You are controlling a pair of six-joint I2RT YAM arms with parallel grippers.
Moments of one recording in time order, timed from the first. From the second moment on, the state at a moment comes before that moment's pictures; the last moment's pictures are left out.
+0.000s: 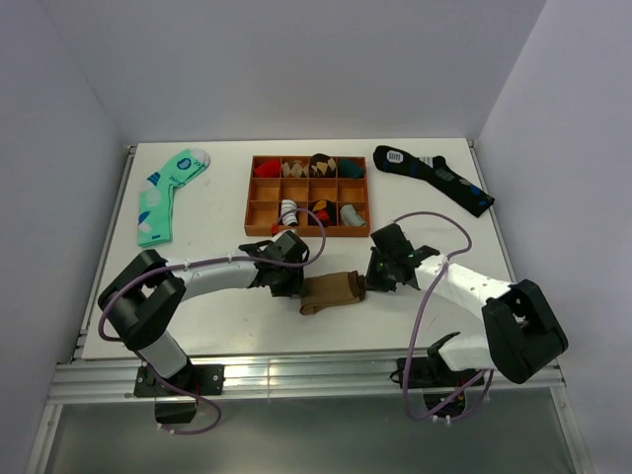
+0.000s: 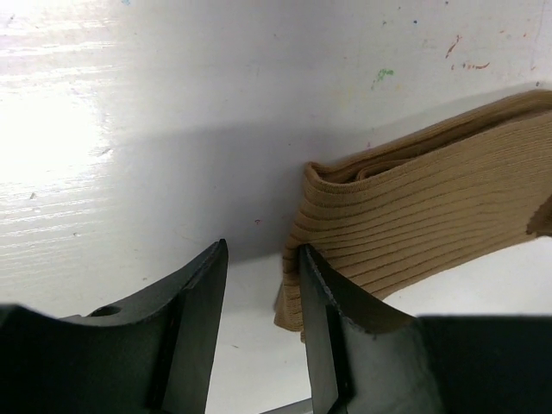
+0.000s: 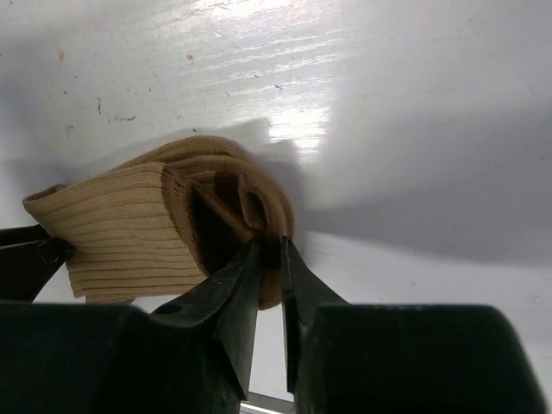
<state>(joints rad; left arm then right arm) -0.86 1.65 0.91 -0.37 -0.07 -0.88 0.50 1.31 0.63 -0.41 -0.03 0.79</state>
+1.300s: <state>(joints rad) -0.88 1.65 0.94 -0.44 -0.09 -0.88 0.63 1.36 0.71 -0.47 0.05 0.78</state>
